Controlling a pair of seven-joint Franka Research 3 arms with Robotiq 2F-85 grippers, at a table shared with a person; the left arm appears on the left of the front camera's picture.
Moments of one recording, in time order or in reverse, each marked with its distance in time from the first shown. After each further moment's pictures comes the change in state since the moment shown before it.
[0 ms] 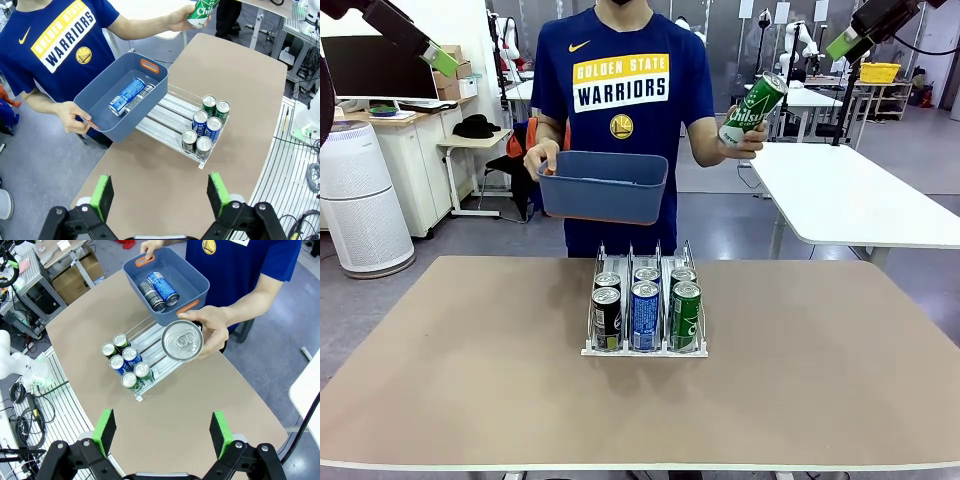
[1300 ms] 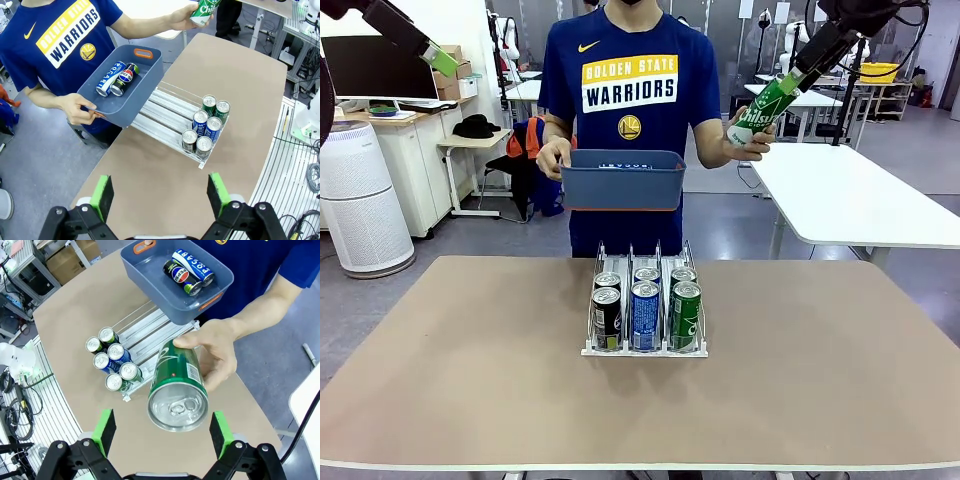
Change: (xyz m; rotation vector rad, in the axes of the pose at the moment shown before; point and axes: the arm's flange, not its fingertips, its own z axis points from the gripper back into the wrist) left arm 0.000 0.000 0.000 0.000 0.000 0.001; right arm 0.038 -0.024 -0.080 0.000 0.109 0.053
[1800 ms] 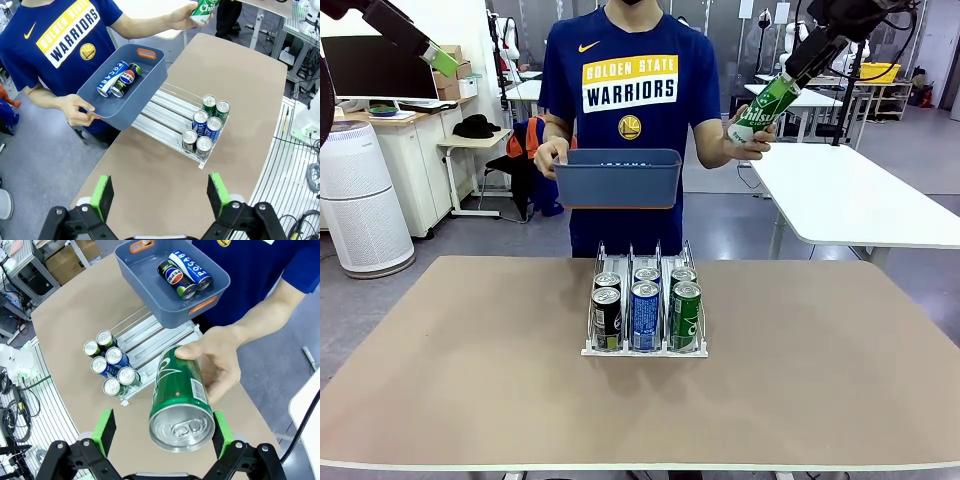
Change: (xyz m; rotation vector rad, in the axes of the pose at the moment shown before) left arm 0.000 0.000 0.000 0.000 0.000 0.000; right arm 0.007 -0.001 -0.015 -0.003 -0.004 0.010
